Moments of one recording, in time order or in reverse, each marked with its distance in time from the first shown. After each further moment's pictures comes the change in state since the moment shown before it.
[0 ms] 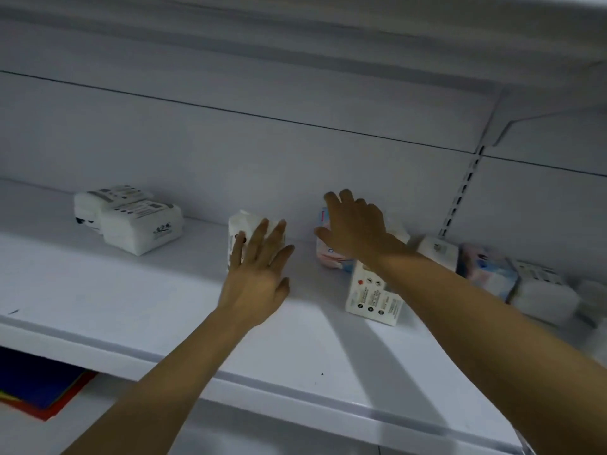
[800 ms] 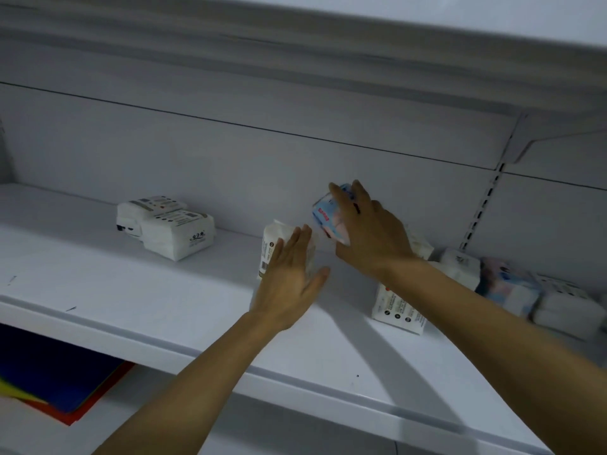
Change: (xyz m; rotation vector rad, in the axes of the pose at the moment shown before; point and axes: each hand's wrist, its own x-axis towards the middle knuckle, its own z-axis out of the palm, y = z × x) left_hand 0.002 0.006 -0.031 -0.613 -0.015 -0.220; right_hand -0.027 -0.033 -0.024 0.039 0.198 -0.111
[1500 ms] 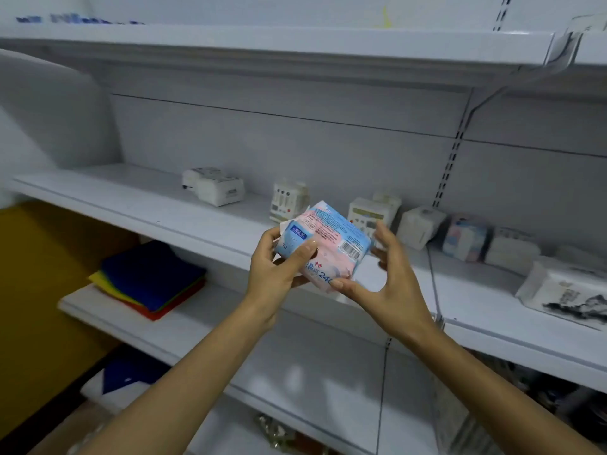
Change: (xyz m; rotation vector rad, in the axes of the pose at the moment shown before) left_hand -0.148 0.219 -0.072 -0.929 0.242 -0.631; right_hand -0.265 0.009 -0.077 1.090 0.048 0.158
